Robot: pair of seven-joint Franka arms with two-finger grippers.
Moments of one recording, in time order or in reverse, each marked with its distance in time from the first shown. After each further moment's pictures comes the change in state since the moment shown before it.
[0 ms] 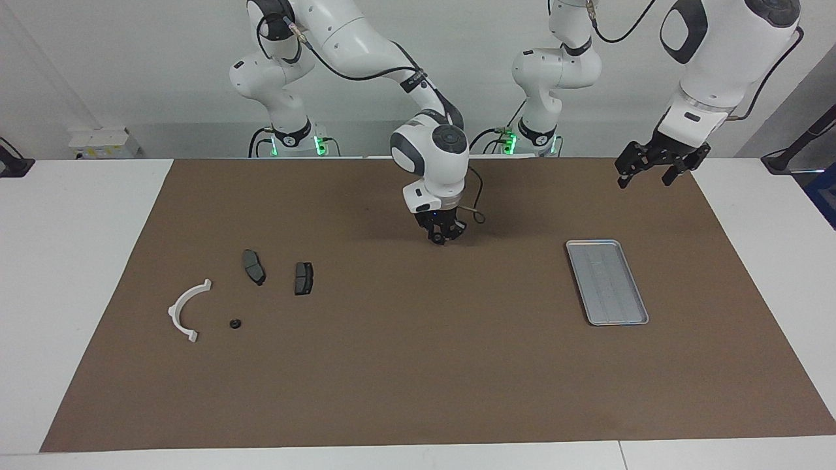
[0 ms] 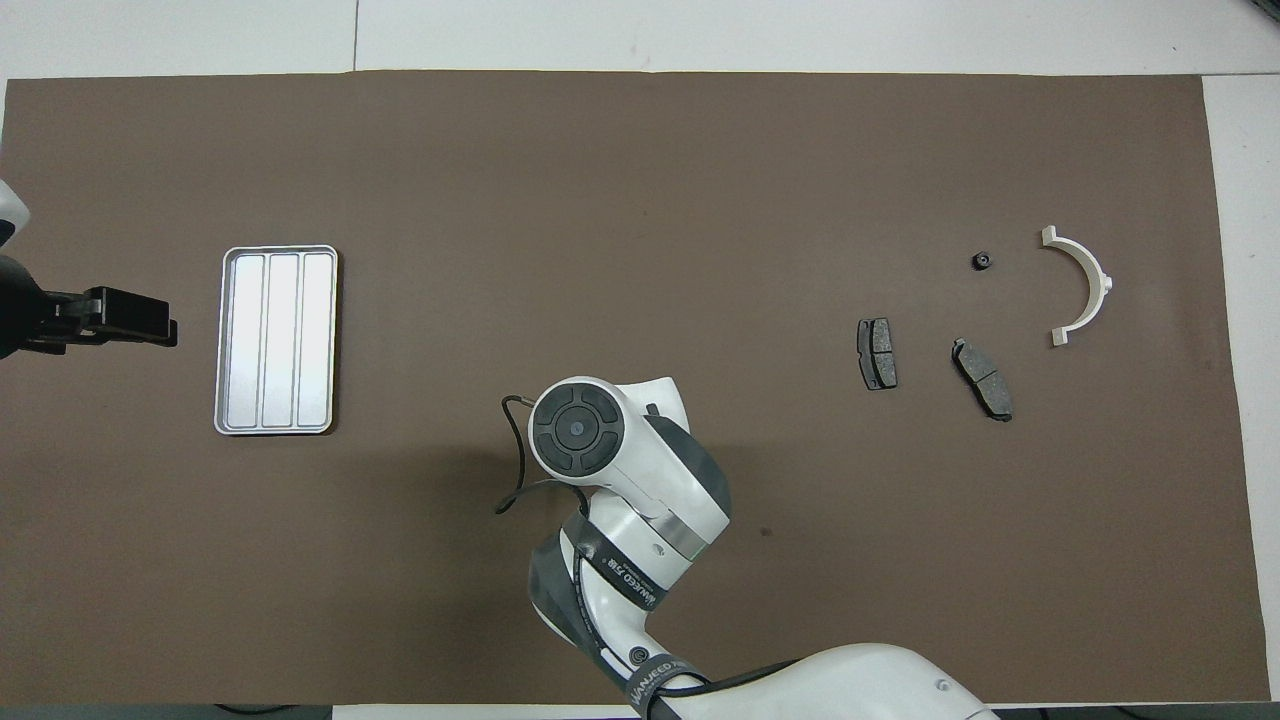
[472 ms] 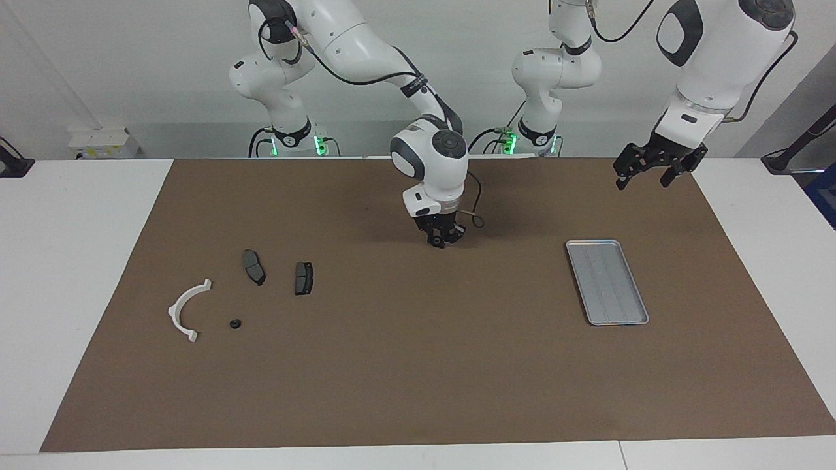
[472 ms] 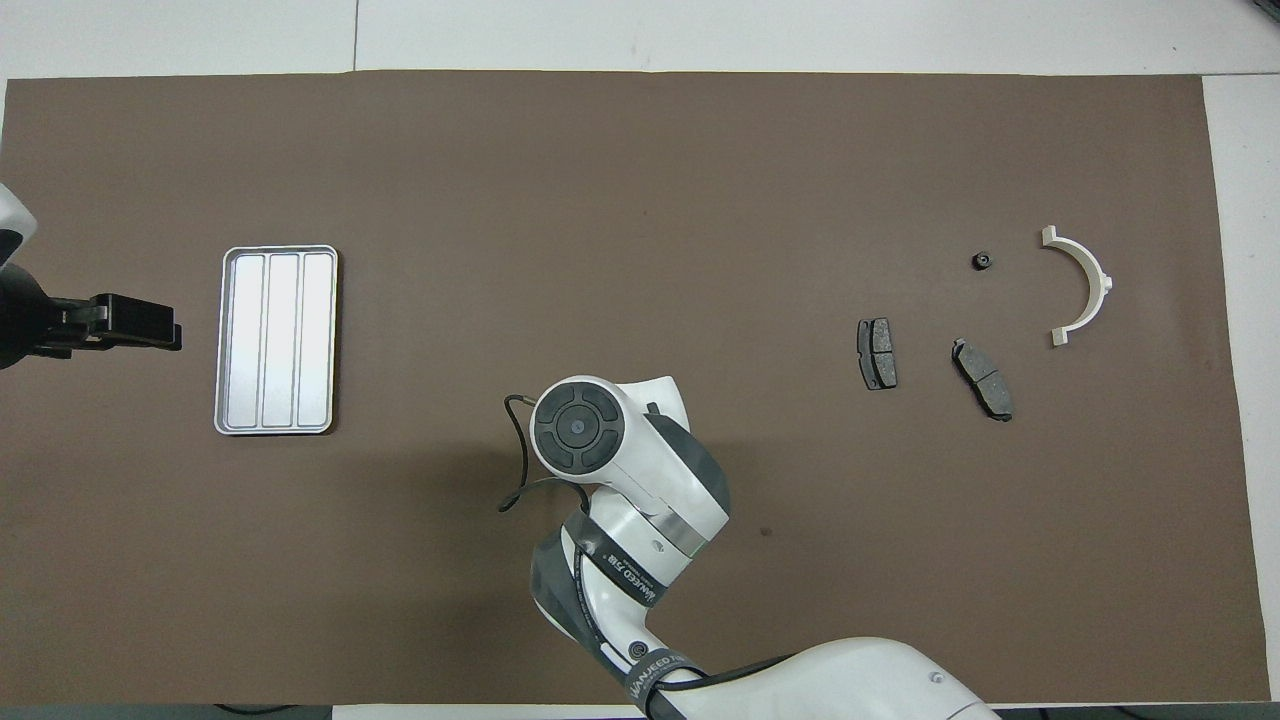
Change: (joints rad) left arm 0.000 -0.019 0.000 -0.038 0.000 0.027 -0.003; right arm -0.001 0.008 -0.001 0.000 -0.002 0.006 0.000
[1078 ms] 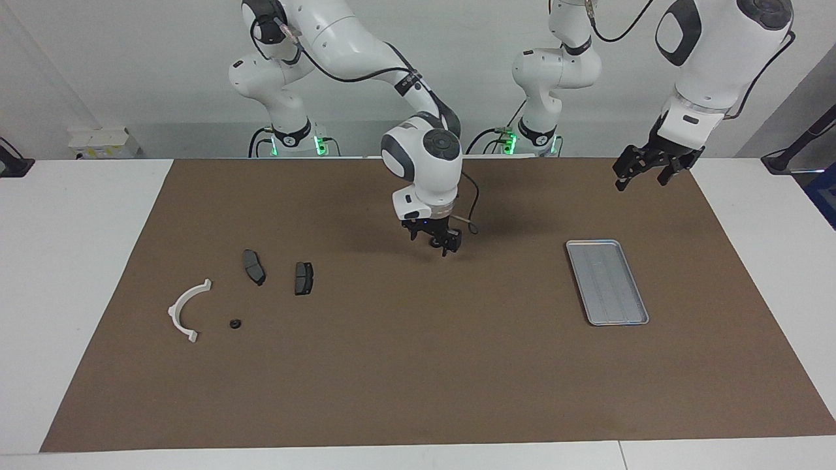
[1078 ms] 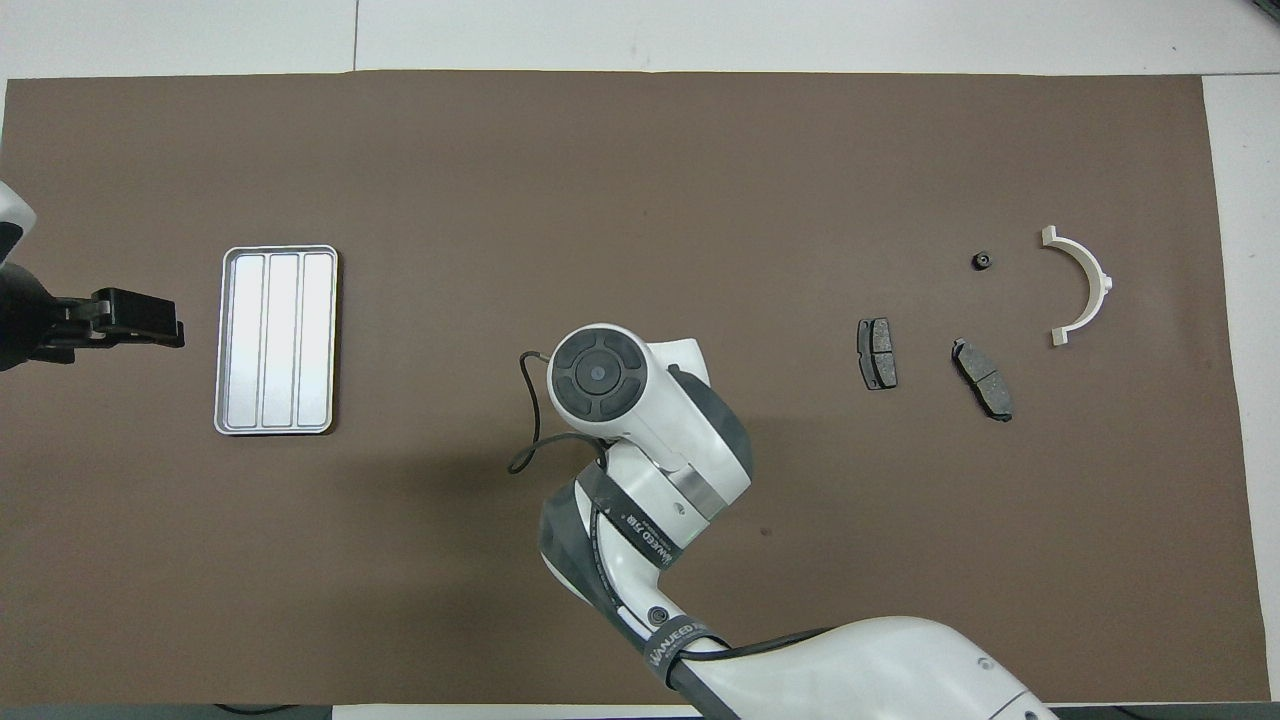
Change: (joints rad) left arm 0.000 0.000 -0.008 -0.002 0.000 0.000 -0.153; right arm -0.100 -0.021 -0.013 0.157 0.000 -0.165 -0.021
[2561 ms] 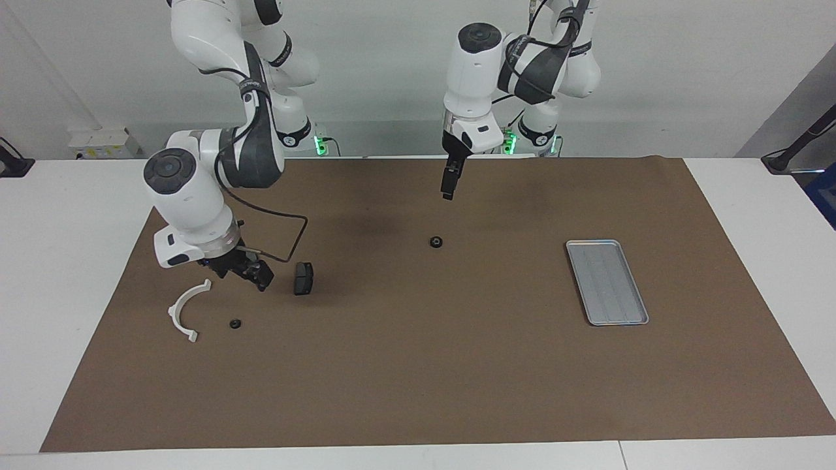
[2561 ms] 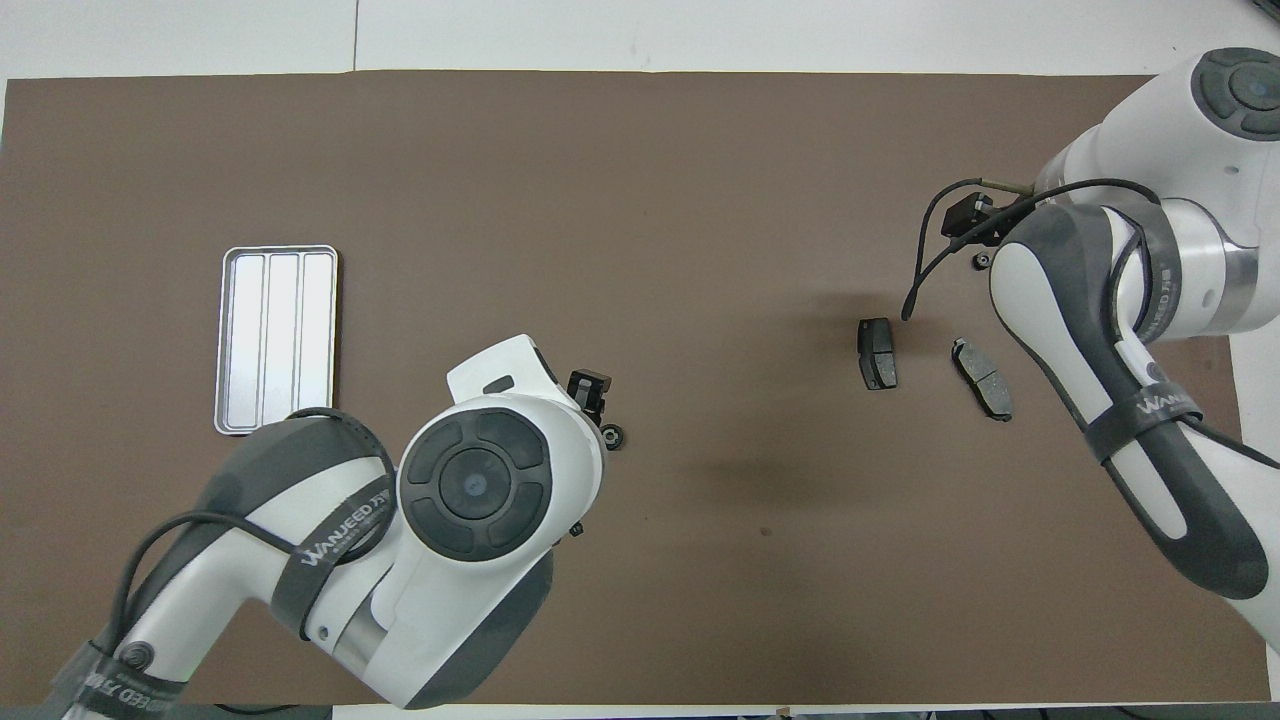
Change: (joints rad) left arm -0.667 0.074 -0.029 -0.213 -0.018 0.338 -1.738; right arm -0.612 -0.086 -0.007 -0.015 -0.038 -0.077 -0.884
